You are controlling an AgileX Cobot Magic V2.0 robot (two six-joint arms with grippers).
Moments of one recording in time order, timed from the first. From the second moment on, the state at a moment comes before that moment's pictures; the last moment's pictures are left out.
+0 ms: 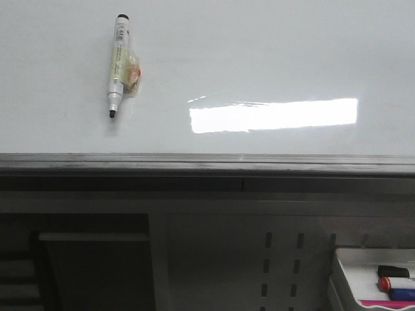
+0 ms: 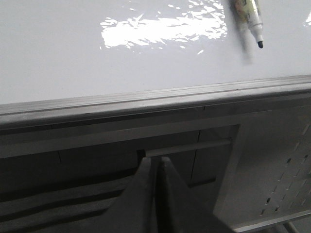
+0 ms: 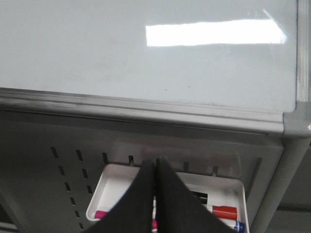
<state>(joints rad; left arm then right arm) -0.24 -0.01 0.00 -0.18 0.35 0.13 0.14 -0.01 0.02 -0.12 0.30 0.07</state>
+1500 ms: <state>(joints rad) -0.24 0.53 -0.41 -0.74 0.47 0.38 0.14 0.36 -0.46 0.15 0.44 -0.07</state>
